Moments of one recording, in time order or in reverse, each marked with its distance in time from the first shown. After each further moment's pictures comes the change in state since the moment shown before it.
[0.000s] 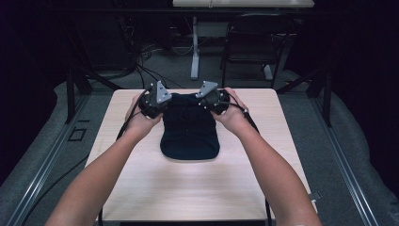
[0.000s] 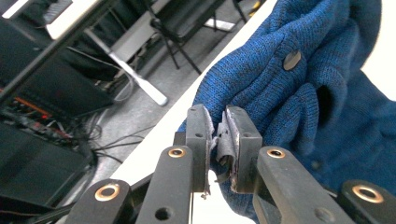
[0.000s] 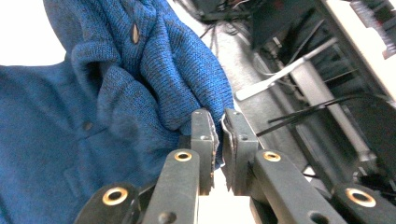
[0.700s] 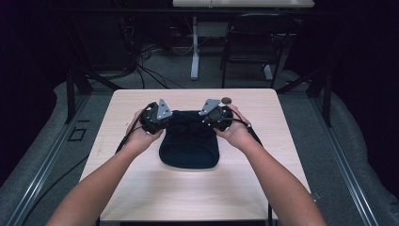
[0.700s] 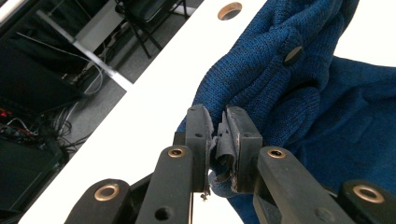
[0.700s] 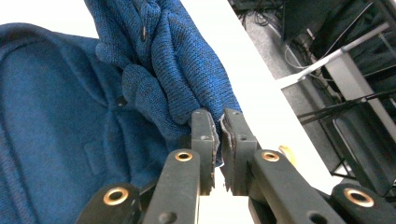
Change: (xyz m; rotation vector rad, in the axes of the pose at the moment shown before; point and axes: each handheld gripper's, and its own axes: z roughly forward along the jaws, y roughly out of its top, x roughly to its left) left arm -0.023 -0.024 0.003 0.025 -0.102 -0.006; right arm 0.030 -0.029 -0.004 0.021 0.103 -0.003
